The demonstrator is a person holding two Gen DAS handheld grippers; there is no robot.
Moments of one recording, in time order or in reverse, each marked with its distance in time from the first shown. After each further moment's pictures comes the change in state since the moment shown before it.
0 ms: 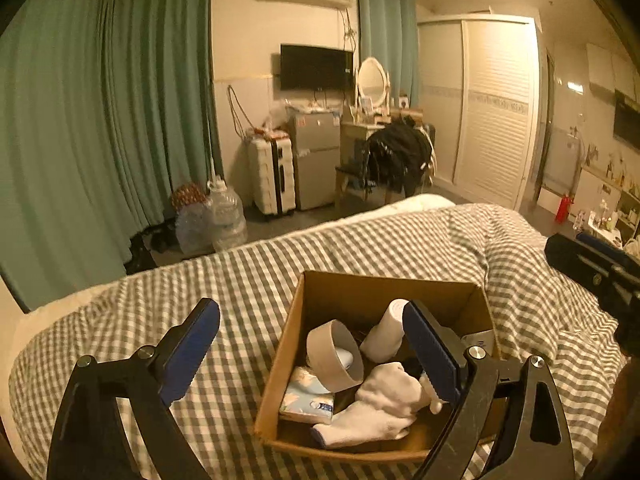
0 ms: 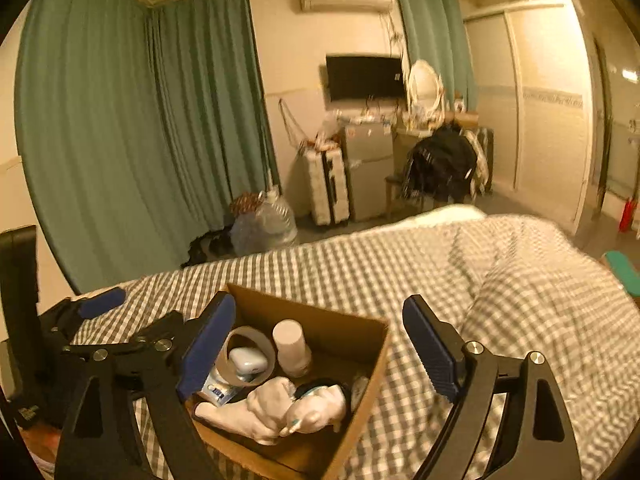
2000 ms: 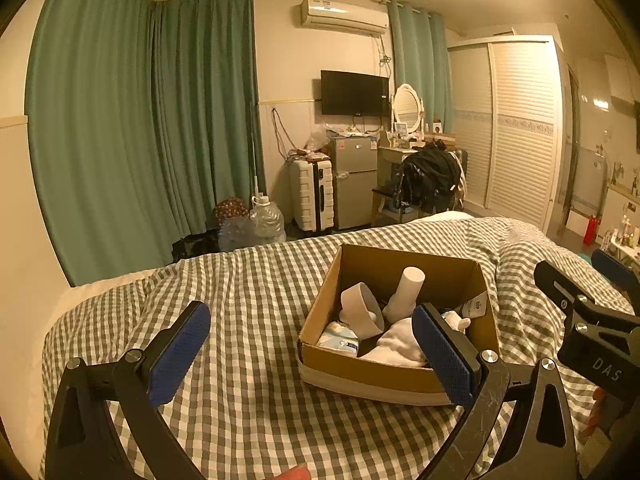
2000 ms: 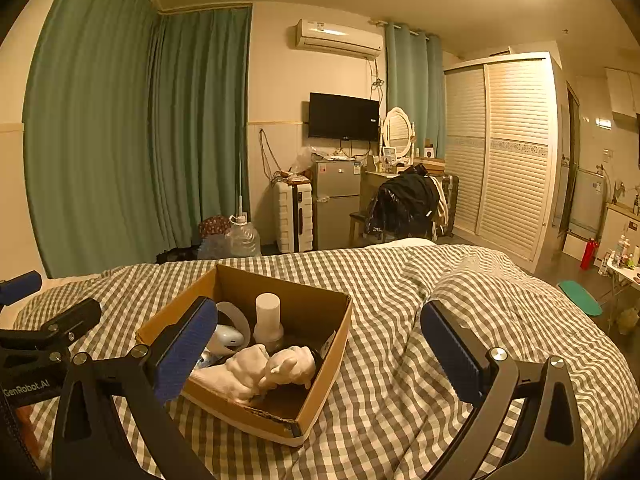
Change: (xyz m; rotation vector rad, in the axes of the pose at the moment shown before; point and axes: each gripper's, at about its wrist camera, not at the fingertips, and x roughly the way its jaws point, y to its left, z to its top) left arm -0.095 0.000 -0.063 -0.054 -0.091 0.142; right arm -0.079 0.020 -0.059 -0.093 -0.127 -0.140
